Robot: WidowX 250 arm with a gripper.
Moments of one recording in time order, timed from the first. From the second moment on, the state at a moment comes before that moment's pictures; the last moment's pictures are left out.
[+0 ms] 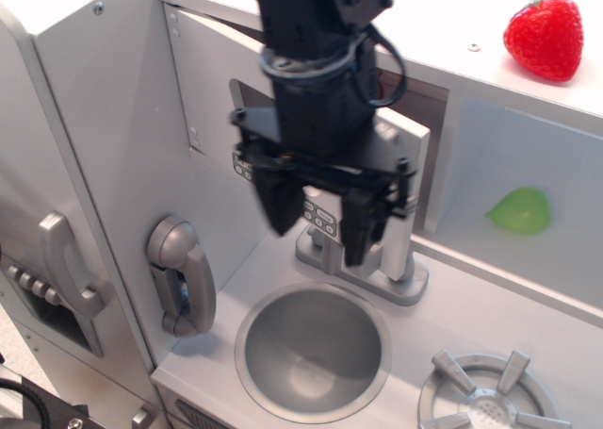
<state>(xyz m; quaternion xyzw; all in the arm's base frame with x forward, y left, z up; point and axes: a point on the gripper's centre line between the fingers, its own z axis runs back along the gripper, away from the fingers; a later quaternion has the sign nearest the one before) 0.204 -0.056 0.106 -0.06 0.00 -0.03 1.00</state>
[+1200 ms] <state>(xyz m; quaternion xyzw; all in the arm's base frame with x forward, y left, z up) 0.287 -0.169 0.118 -0.05 -0.08 -0.06 0.99</state>
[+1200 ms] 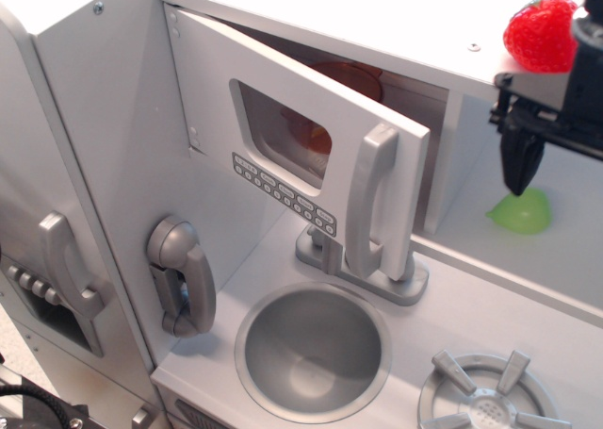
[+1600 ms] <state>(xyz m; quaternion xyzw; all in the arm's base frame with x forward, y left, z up) 0.286 -0.130 0.114 -0.02 -0.06 -0.07 1.00</state>
